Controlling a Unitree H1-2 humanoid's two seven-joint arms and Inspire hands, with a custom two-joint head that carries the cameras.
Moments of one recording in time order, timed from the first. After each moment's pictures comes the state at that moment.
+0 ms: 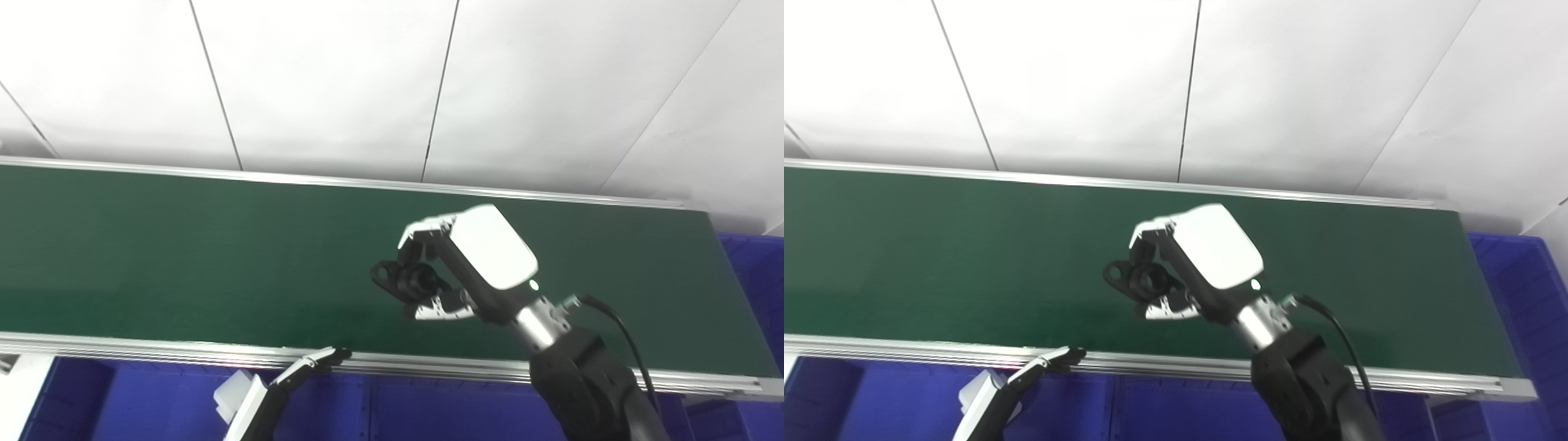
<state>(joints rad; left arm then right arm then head) 0.12 0.53 -1.03 0.05 0.22 -0.44 0.80 -0.04 -0.26 0.38 -0.48 -0.89 0.00 0.26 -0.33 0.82</state>
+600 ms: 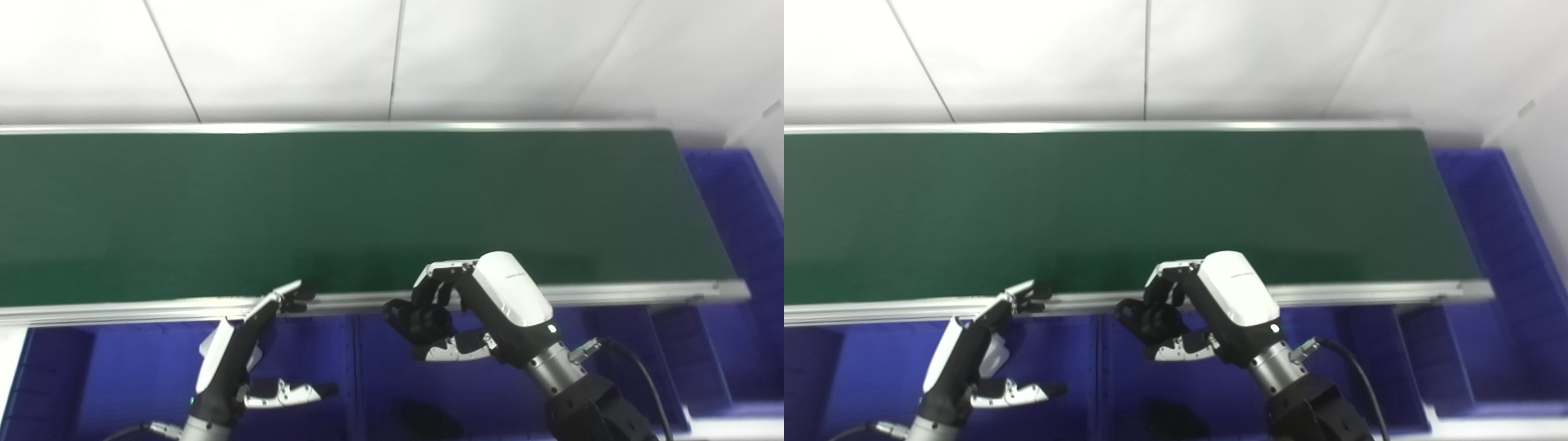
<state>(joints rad) 0.22 0.51 -0.82 -0.07 0.13 -0.44 0.55 0.42 -0.22 0.30 -0.57 -0.81 0.00 0.23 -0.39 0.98</state>
